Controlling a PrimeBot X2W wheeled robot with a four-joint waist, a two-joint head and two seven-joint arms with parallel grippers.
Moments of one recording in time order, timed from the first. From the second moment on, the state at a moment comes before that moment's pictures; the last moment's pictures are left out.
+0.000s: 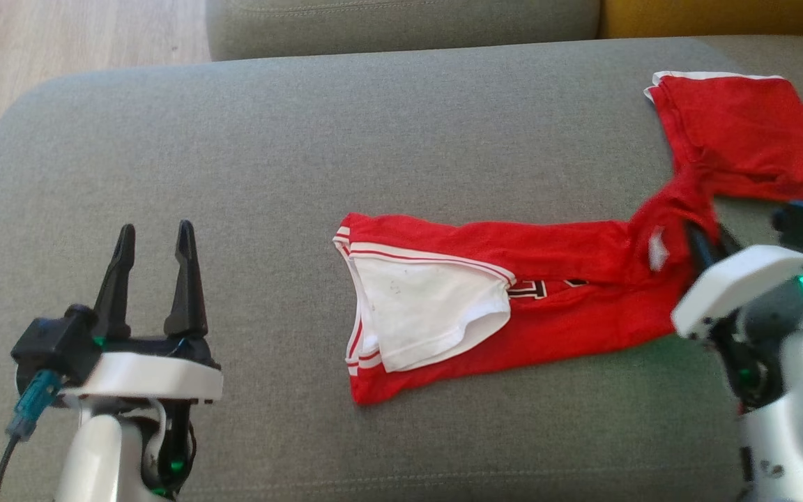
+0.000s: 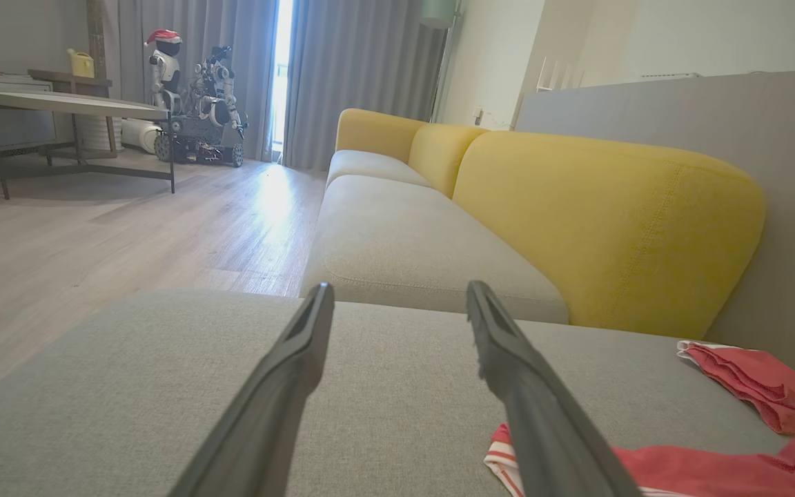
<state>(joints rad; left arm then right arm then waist) -0.10 0.04 -0.02 0.11 -0.23 -0.08 -0.26 -0.28 -0.12 -0.05 0.23 0.32 0.12 0.35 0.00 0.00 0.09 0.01</state>
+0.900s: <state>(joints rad) -0.10 0.04 -0.06 0.12 -0.27 -0.06 -0.26 -0.34 -0.06 0.46 0.27 0.85 0.12 0.22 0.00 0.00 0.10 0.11</state>
